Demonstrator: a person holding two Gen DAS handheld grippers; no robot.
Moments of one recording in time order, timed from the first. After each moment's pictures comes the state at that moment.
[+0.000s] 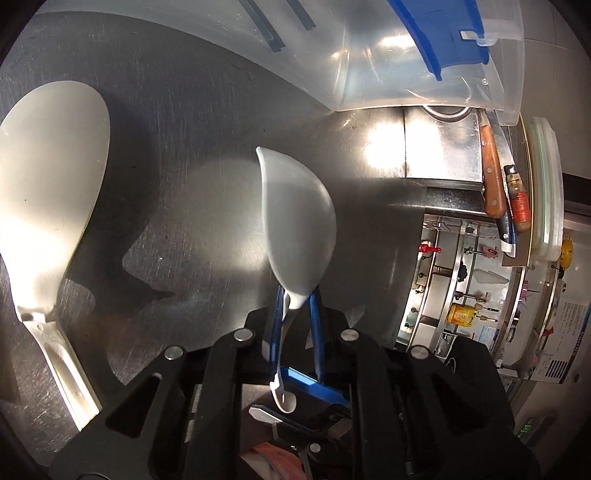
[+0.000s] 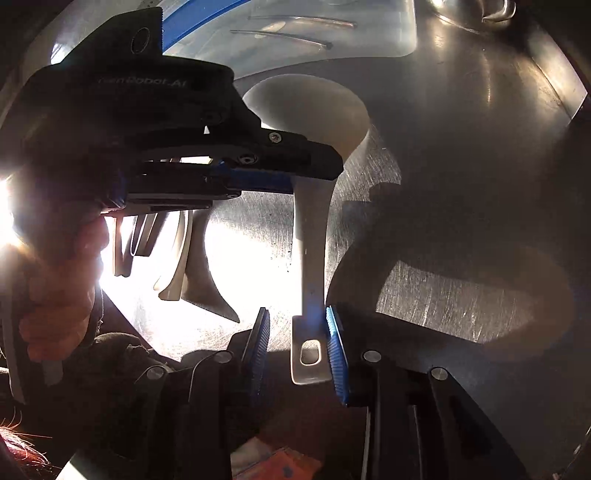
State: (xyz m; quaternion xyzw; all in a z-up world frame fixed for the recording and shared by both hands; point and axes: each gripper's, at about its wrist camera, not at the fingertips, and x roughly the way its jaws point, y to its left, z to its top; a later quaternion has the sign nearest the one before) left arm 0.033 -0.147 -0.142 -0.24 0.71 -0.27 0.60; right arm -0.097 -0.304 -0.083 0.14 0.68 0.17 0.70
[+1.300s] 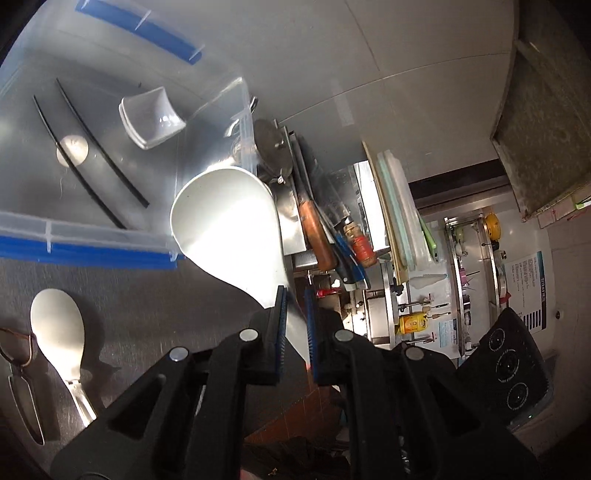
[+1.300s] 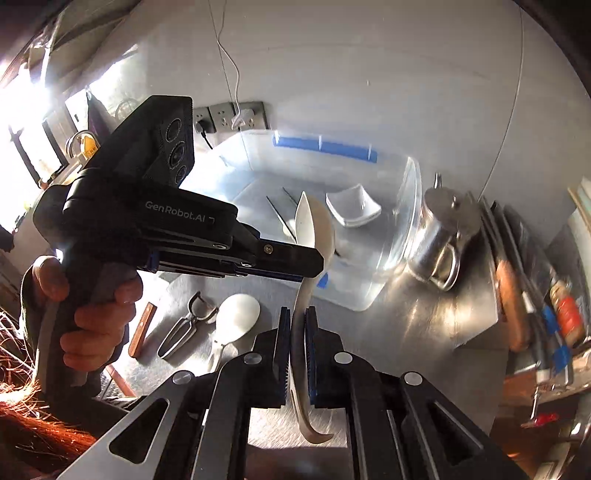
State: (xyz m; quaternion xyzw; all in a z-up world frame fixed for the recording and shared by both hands) left arm 0.081 -0.118 0.049 -0.29 0.53 -0.41 0.69; right arm -0.036 -0.277 0.148 -0.07 0.45 0.17 0.88
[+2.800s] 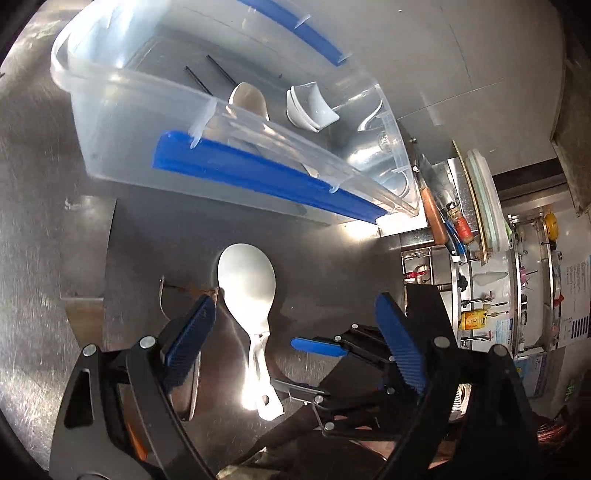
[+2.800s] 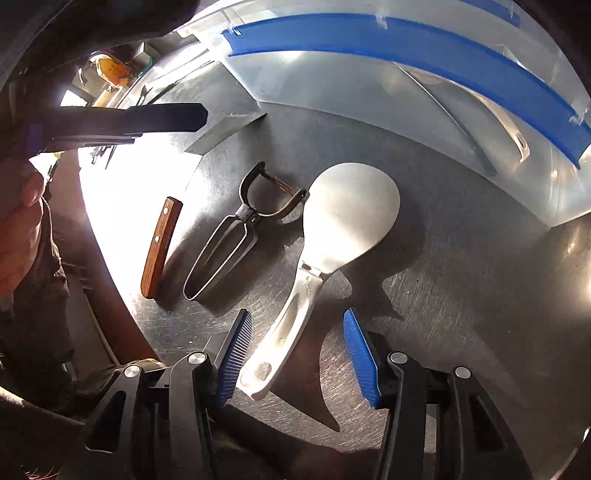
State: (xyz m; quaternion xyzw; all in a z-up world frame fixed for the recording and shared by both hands) left arm 0.063 0.028 -0.042 -0.22 0.60 -0.31 0.70; right arm -0.014 -0.176 -0.049 0.02 0.68 0.25 0.69
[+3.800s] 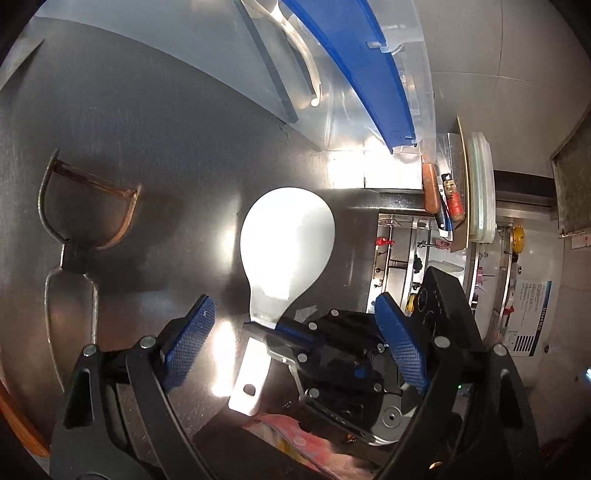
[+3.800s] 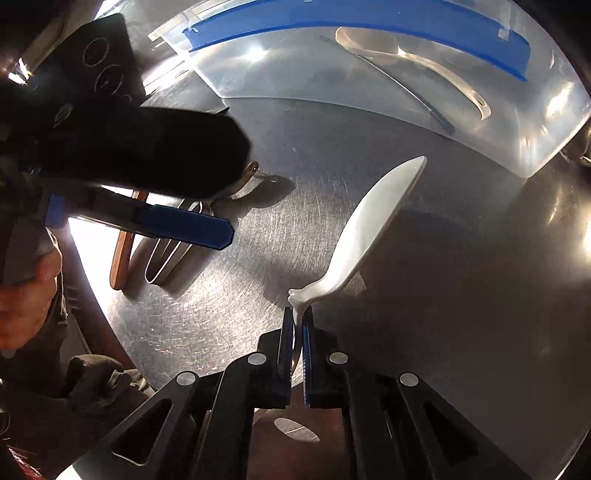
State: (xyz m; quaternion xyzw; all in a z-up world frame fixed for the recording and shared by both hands) left arm 0.038 -0.026 -0.118 -0.30 0.67 -0.34 0.58; right arm -0.048 -0.202 -0.056 -0.01 0.64 0.25 0.73
